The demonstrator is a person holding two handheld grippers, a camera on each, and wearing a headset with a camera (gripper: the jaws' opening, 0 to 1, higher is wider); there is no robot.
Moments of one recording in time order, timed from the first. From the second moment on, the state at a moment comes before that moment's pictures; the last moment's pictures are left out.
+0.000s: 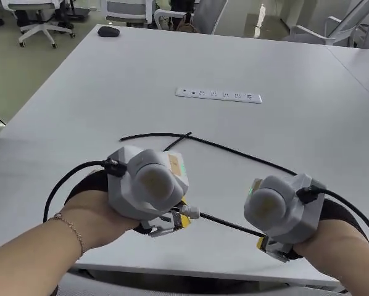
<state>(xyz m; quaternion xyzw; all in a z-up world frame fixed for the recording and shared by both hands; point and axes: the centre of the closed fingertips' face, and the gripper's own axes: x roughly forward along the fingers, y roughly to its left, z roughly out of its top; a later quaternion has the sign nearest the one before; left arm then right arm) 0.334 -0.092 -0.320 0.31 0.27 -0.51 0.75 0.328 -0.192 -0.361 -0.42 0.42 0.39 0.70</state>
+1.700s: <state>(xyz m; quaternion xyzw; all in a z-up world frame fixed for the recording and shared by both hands) 0.335 -0.093 -0.319 0.32 0.27 -0.51 0.75 0.319 -0.197 -0.371 -0.43 0.45 0.39 0.68</state>
